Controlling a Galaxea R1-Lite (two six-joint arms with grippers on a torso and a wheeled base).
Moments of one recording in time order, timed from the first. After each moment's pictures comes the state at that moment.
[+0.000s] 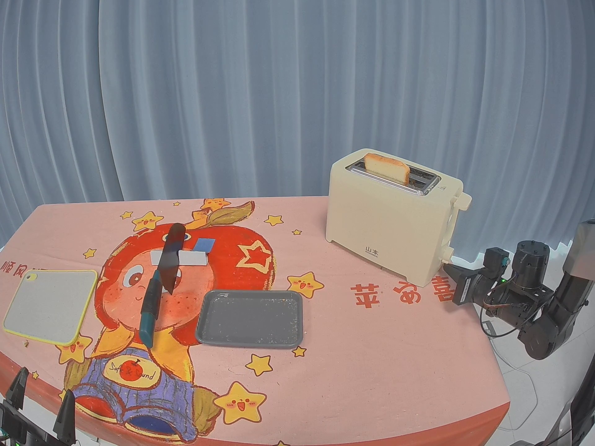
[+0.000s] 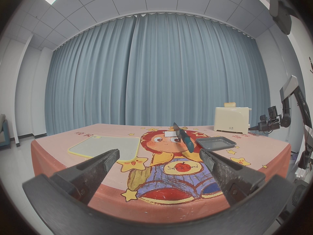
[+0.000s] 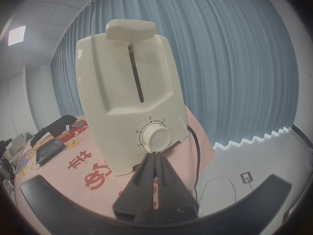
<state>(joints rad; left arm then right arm) 0.00 0.02 -0.02 0.00 0.03 -0.01 0.18 2.06 -0.38 -1.37 0.16 0.15</state>
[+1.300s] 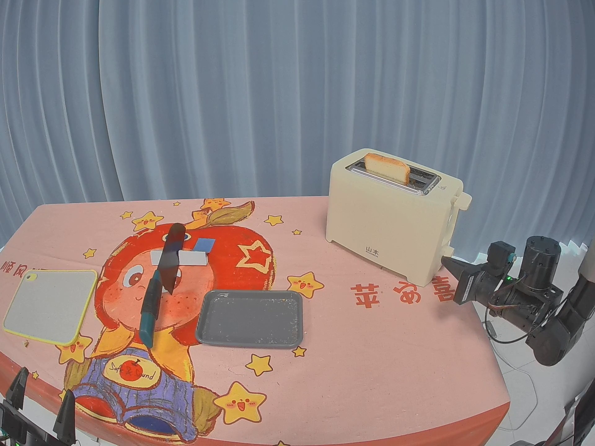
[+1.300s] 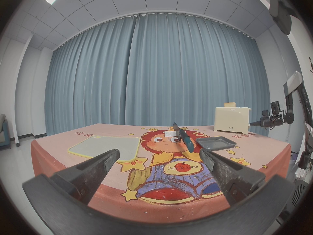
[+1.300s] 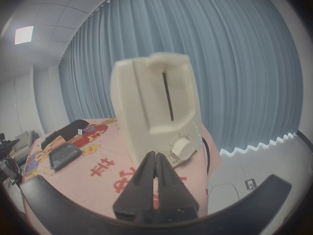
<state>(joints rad) 0.00 0.02 -0.02 0.00 0.03 -0.01 0.25 1.95 -0.34 -1.36 0.15 0.15</state>
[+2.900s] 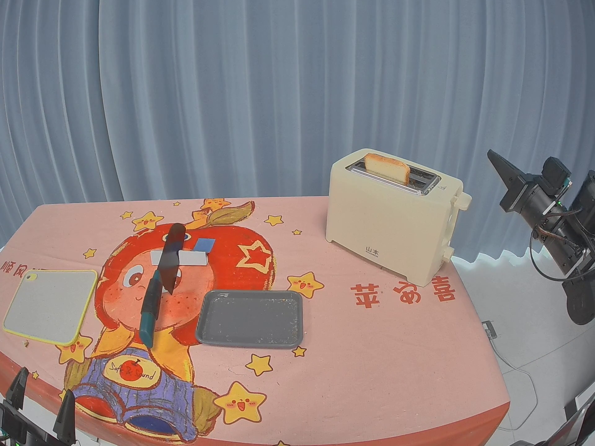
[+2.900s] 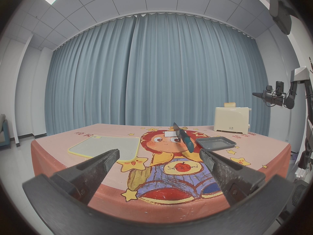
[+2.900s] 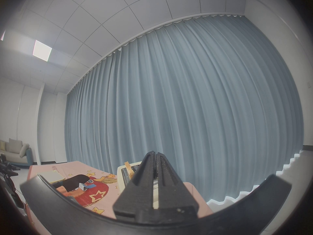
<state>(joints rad) 0.00 0.02 -0.02 0.00 0.03 -0.01 0.15 1.69 -0.55 -1.37 0.18 0.21</state>
